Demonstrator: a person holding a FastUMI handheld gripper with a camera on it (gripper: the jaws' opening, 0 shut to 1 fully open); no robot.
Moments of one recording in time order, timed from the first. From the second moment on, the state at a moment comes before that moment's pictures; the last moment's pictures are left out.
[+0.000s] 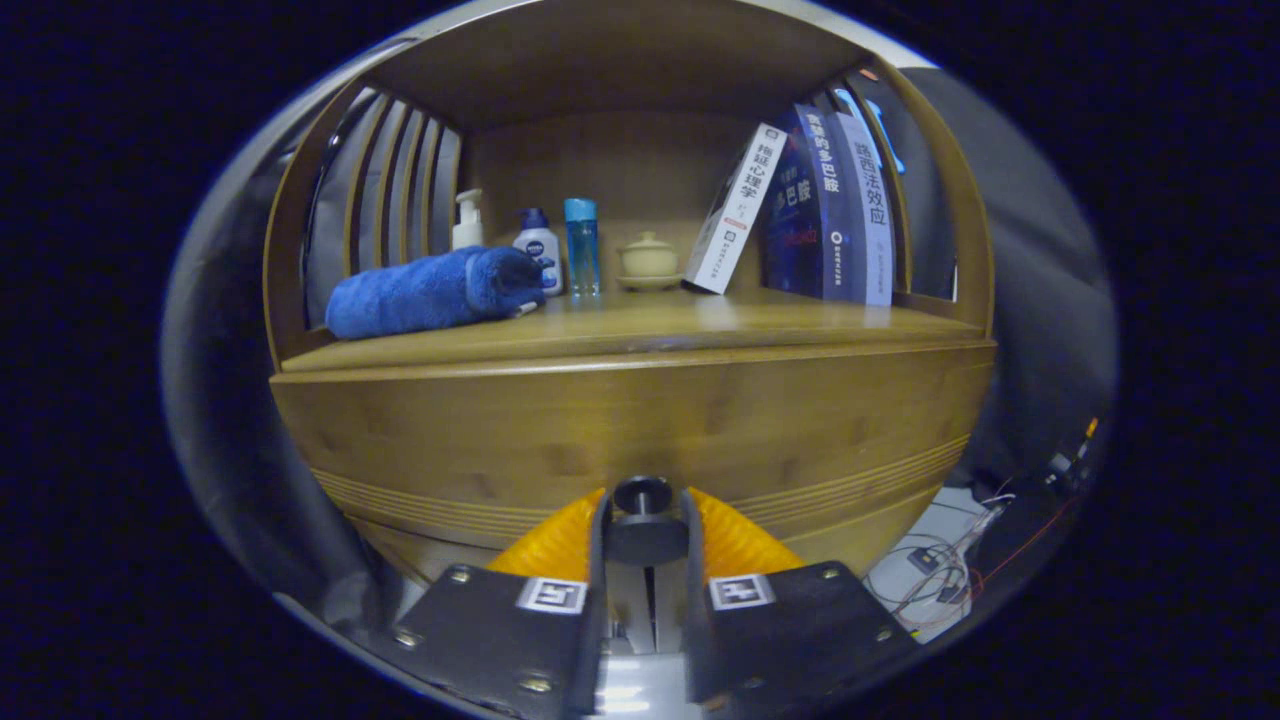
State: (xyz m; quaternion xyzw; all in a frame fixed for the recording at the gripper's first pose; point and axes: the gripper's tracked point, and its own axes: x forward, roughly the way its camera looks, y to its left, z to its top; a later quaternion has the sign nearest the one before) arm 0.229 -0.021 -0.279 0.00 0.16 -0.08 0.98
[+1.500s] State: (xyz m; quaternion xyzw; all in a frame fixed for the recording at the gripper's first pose) arm 0.006 0.005 -0.182 0.02 0.12 -0.02 0.99
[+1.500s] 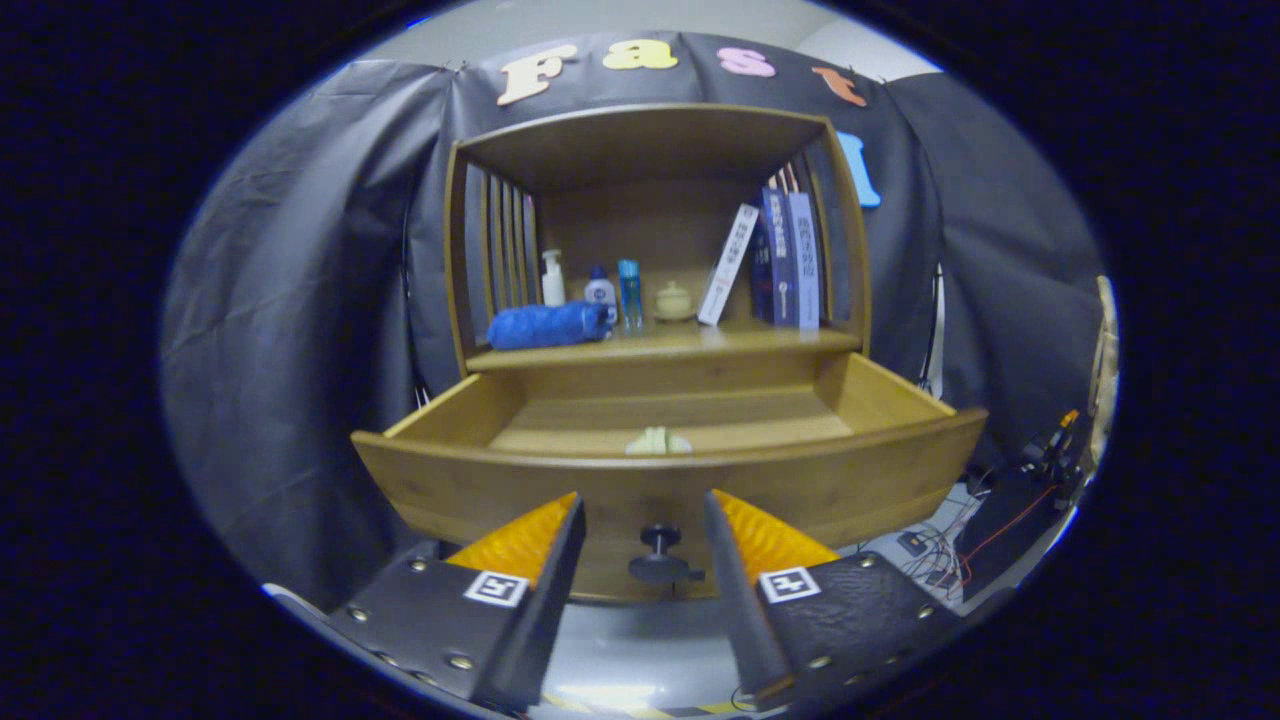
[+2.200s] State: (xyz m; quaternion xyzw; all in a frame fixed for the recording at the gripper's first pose) arm 0.119 -0.001 -0.097 0.01 0.14 -0.04 0.99
